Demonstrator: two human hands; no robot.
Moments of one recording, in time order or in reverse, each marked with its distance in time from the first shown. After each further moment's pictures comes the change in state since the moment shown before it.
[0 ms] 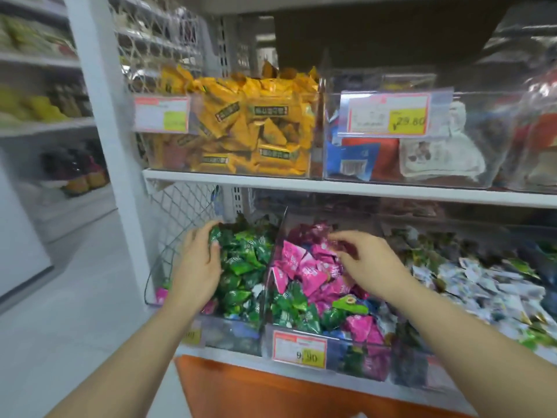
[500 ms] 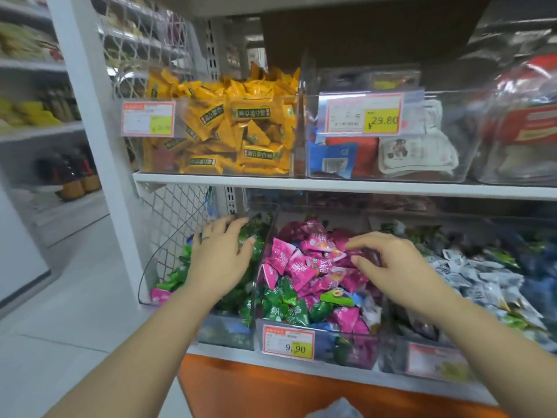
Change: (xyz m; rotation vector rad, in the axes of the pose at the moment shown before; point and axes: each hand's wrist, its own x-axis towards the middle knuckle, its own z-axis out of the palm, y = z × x) left_hand 0.004 0.050 0.010 0.366 -0.243 0.080; right_hand -0.039 0.017 -0.034 0.053 0.039 -0.061
